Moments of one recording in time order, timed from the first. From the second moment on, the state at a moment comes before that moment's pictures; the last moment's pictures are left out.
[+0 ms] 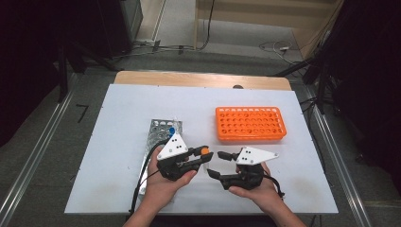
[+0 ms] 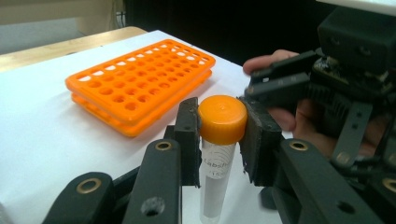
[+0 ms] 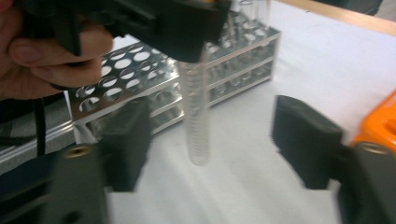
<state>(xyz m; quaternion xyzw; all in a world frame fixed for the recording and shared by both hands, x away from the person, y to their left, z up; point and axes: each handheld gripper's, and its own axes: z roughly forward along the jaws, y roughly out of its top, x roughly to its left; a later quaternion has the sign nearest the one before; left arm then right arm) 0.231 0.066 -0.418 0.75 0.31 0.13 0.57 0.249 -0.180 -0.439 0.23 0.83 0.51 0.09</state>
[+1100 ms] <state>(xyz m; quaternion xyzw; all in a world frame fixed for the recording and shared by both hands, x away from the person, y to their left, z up) 0.230 0.137 -0.411 0.71 0.36 0.20 0.57 0.294 -0.290 -0.443 0.33 0.78 0.51 0.14</state>
